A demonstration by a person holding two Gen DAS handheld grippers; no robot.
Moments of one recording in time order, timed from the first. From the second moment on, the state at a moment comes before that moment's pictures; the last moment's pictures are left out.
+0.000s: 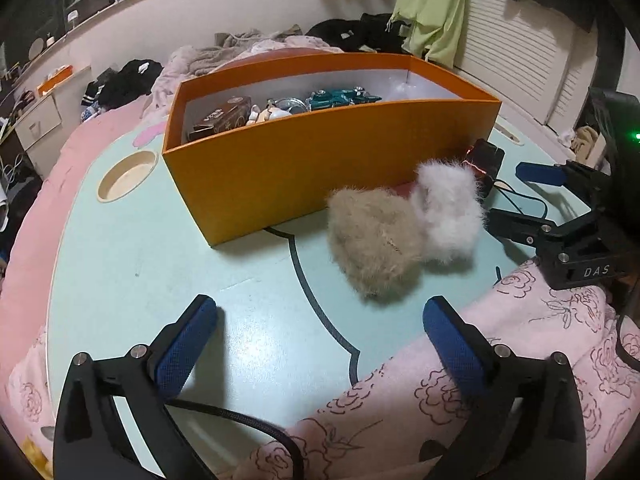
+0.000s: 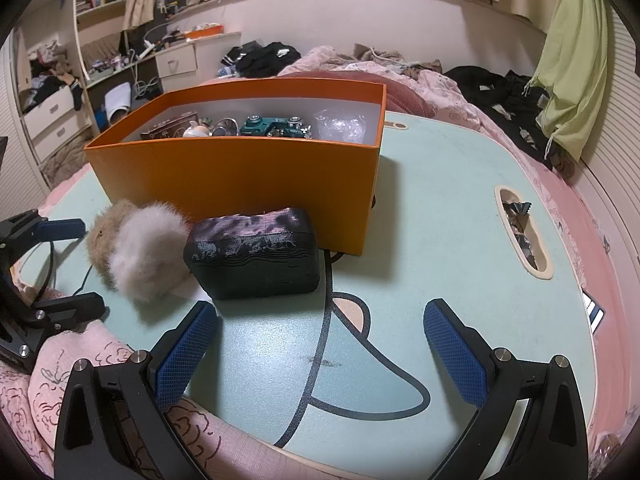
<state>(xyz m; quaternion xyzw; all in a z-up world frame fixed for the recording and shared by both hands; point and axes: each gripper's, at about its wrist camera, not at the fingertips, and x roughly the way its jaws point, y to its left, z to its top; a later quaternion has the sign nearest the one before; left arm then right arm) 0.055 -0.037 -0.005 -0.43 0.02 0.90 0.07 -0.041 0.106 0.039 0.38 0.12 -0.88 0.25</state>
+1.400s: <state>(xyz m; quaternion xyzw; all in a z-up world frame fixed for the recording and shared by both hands) 0.054 -0.035 -0.004 -0.43 0.01 0.90 0.06 -0.133 0.015 0.122 0.50 -0.15 -0.71 0.48</state>
